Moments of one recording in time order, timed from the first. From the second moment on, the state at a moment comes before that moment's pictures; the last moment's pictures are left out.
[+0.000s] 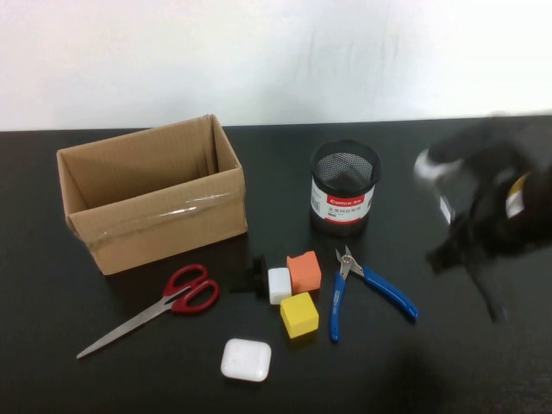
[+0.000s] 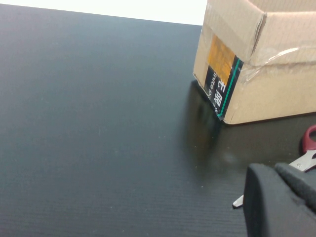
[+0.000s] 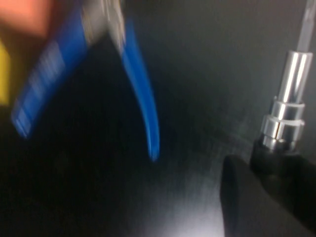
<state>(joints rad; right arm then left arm) 0.47 1.45 -1.02 -0.17 0.75 0.10 -0.07 -0.01 0.03 0.05 0.36 -0.11</state>
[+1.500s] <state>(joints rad) 0.49 1.54 -0.76 -0.15 -0.73 0.16 -0.07 -0.01 0.03 0.05 0.36 -0.11</state>
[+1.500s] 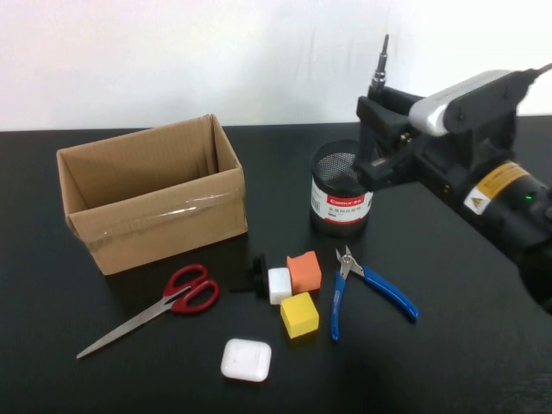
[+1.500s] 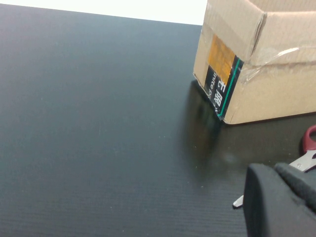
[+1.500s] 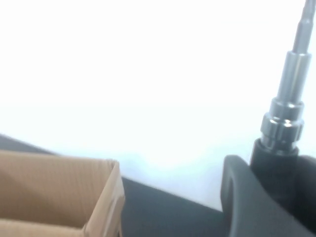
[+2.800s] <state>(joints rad) 0.49 1.88 -0.85 -0.06 -1.01 -0.05 -0.07 -0.01 0.03 0.05 0.36 -0.11</state>
